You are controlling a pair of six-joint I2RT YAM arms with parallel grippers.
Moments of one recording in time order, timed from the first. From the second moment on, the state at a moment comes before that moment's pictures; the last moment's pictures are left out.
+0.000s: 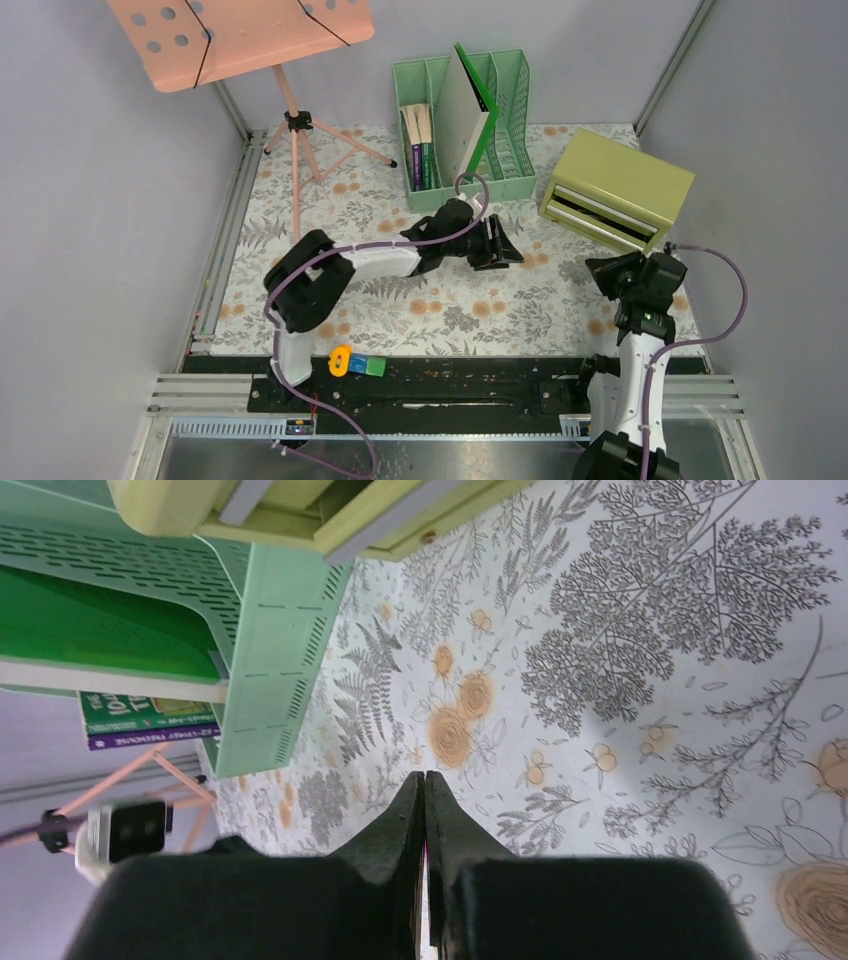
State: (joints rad) left arm -0.87 1.88 1.17 0.23 0.39 -1.04; right arm -0.43 0.67 0.41 -0.29 -0.38 0.86
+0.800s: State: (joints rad) left arm -0.93 2.49 1.80 0.30 0.16 -1.43; right arm -0.43 0.70 0.57 -0.60 -0.36 0.64
